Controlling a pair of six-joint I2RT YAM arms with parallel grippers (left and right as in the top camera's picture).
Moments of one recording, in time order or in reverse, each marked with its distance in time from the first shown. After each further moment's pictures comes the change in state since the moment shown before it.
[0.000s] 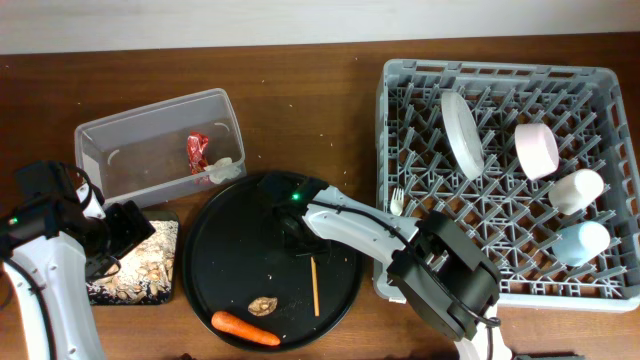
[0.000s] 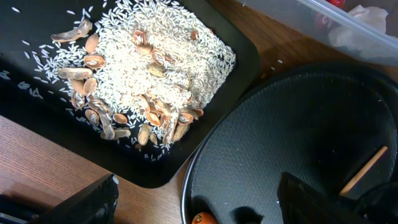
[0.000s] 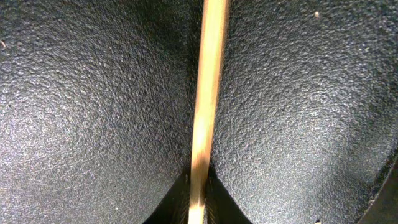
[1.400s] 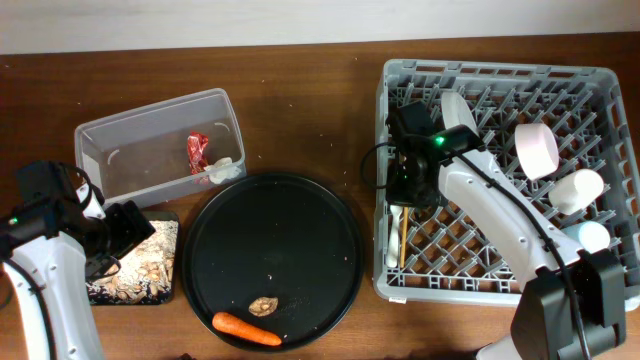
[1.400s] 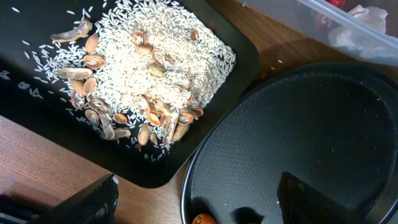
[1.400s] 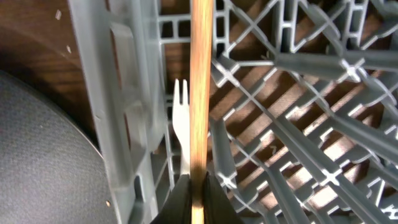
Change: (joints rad) left arm 0.000 0.000 0.000 0.000 0.000 0.000; right arm -0.507 -0.406 -0.143 -0.117 0.064 -0.272
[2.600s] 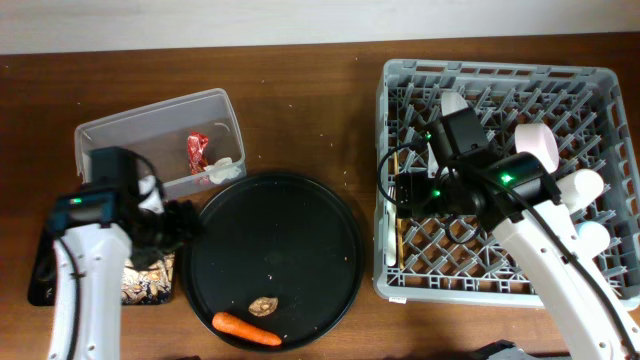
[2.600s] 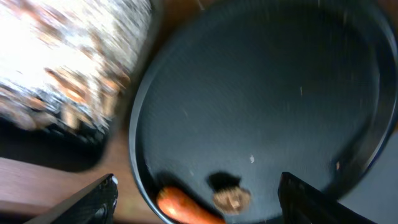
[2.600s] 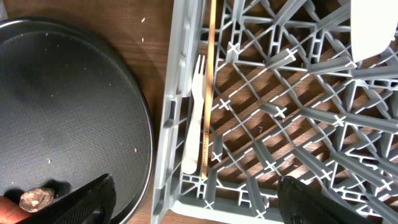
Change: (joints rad) left arm -0.307 0.000 -0.041 -0.029 0.047 -0.086; right arm -0.002 -0.328 0.023 -0.140 -0.056 -0.152
